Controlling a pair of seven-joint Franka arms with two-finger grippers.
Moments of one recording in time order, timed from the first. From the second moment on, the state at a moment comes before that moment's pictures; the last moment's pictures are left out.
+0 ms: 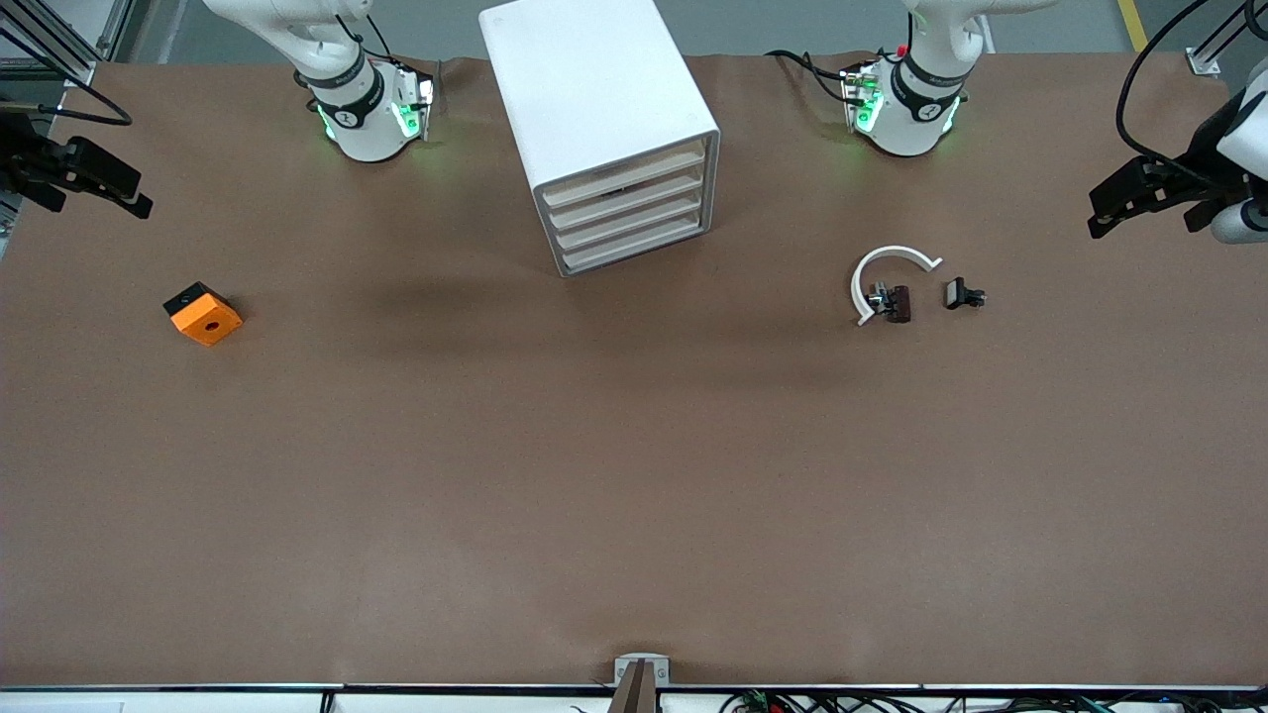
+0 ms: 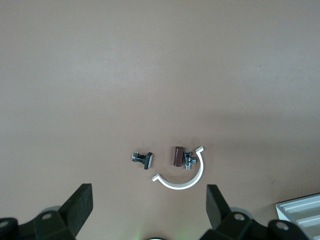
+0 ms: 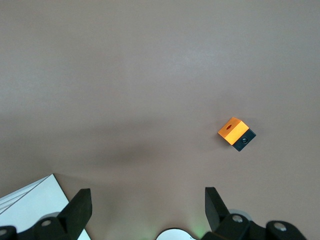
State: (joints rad) left arm 0.03 -0.06 -0.10 -1.56 0.04 1.49 -0.10; right arm -0.04 -0.12 0.01 -1.60 0.02 1.44 0.08
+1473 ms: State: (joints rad) left arm 0.05 -0.04 -0.10 -1.56 0.04 1.49 -0.11; right arm -0.04 -0.12 0.01 -1.60 0.02 1.44 0.08
